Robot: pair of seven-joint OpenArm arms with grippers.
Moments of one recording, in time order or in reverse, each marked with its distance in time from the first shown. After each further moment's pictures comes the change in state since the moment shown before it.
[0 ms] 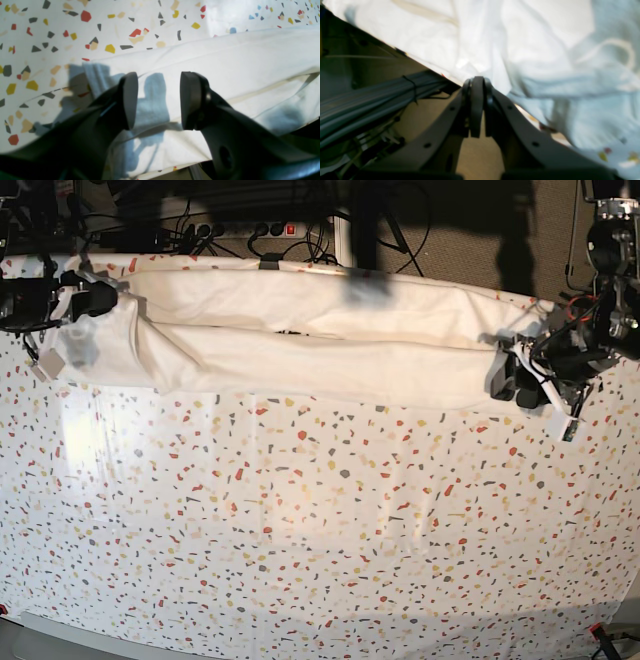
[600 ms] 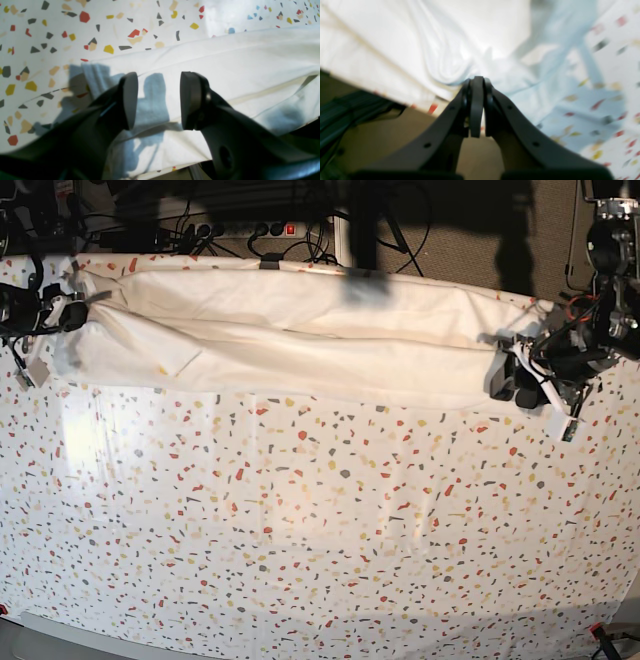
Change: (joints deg) left arm 0.0 0.0 0.0 0.0 0.0 0.0 0.0; right arm 0.2 0.3 0.0 0.0 -20.6 0.0 15.1
